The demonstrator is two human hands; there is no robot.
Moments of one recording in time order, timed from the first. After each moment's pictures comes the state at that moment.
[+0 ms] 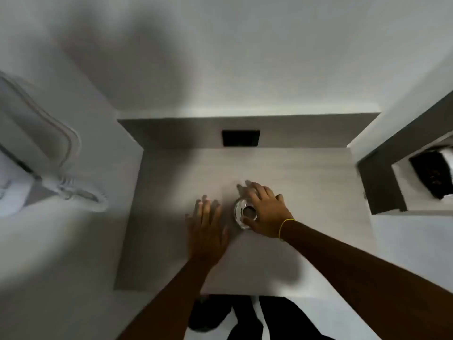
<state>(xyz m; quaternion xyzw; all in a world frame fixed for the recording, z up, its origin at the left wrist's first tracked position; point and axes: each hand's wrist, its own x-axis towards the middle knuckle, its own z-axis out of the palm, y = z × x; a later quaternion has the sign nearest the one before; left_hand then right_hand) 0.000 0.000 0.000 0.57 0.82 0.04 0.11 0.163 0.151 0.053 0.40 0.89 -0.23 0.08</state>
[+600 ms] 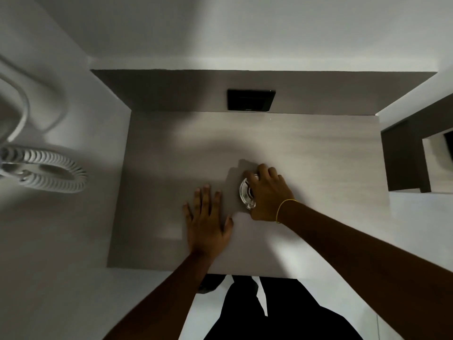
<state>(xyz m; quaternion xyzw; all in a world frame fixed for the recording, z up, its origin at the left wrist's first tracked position) 0.006 -0.020 -0.059 0.53 0.84 0.04 0.11 0.139 0.156 0.037 0.39 0.89 -0.17 0.19</state>
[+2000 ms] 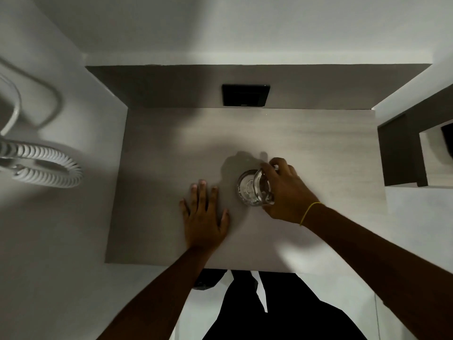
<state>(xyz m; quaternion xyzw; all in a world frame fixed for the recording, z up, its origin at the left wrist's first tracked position) 0.008 -0.023 -0.060 0.53 0.84 0.07 0.08 0.189 0.161 0.071 0.41 0.87 -0.27 0.09</state>
